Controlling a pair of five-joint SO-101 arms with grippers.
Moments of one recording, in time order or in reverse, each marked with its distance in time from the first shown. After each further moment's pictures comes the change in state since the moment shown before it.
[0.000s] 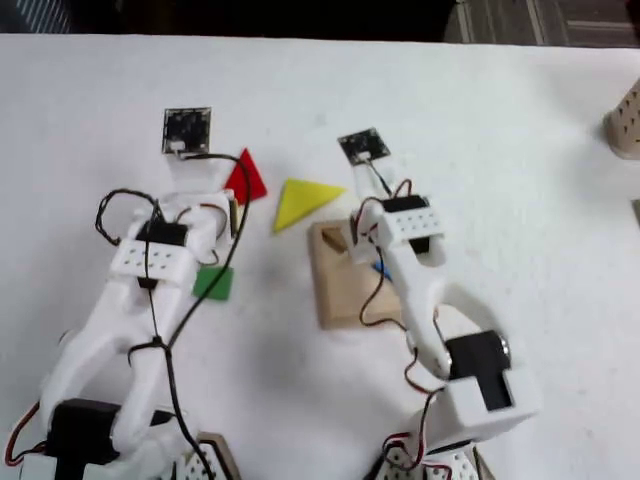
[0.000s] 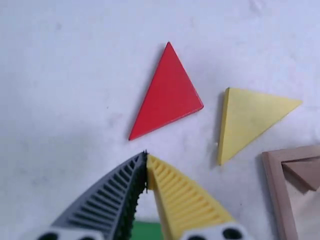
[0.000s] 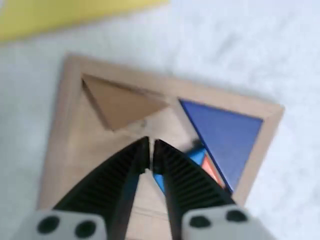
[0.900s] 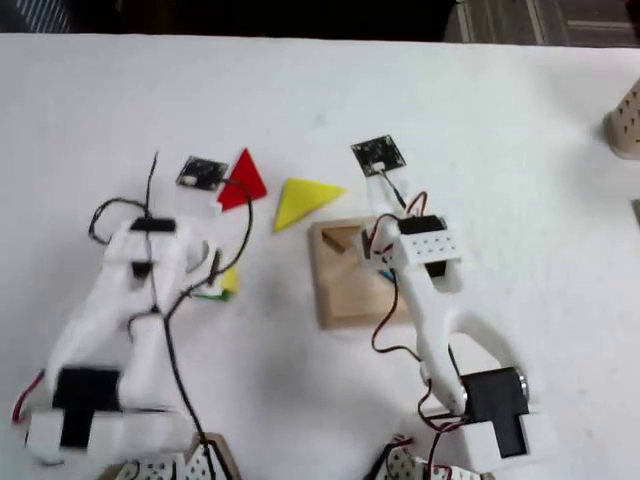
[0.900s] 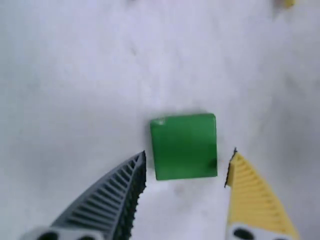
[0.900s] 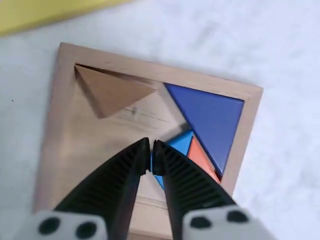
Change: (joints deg) left arm -5.3 12.4 -2.8 18.6 -17.2; right arm 2.1 -8.8 8.1 -3.5 0.0
